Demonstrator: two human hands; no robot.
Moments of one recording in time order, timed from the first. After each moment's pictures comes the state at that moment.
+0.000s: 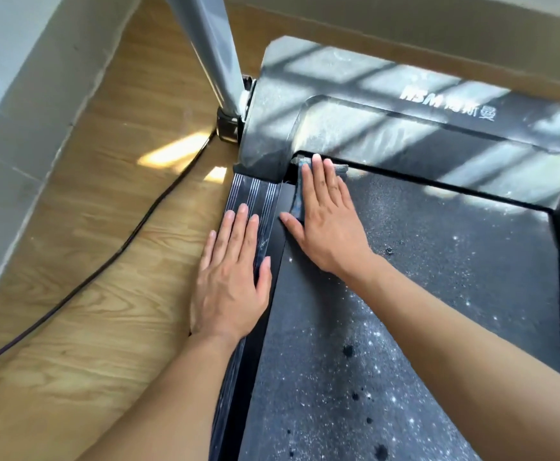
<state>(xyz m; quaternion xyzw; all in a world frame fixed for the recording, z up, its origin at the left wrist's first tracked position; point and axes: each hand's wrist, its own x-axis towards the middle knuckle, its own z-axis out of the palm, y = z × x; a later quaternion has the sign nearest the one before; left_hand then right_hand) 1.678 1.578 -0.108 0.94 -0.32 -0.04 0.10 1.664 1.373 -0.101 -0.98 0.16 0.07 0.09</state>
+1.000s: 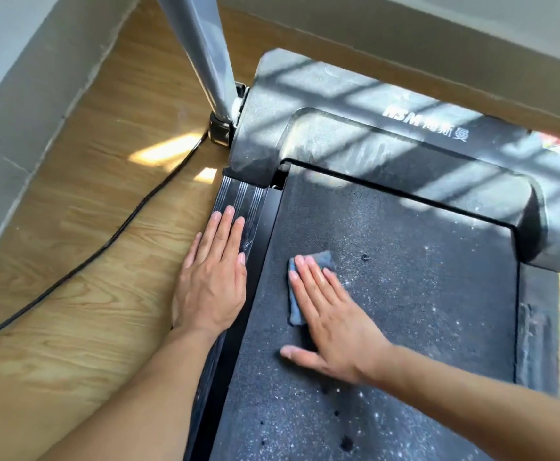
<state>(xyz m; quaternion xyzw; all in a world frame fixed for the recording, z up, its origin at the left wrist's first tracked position) 1.678 1.578 -0.104 0.94 -0.31 -0.05 0.15 1.526 1.389 -0.074 -0.97 -0.06 0.21 0.03</state>
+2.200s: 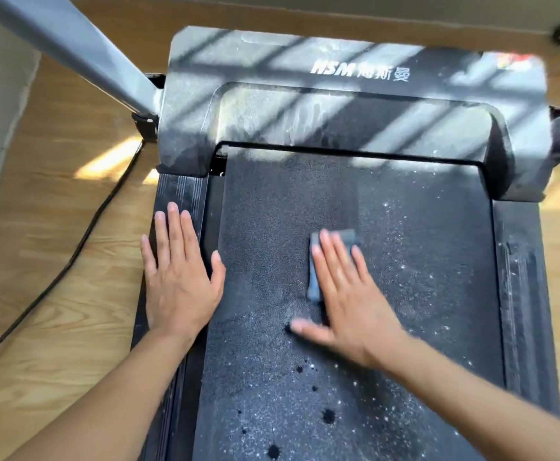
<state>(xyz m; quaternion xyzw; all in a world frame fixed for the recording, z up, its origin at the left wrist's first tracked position) 1.658 1.552 -0.107 0.96 -0.28 0.00 0.01 1.462 1.348 -0.086 -0.98 0.11 0.17 0.08</state>
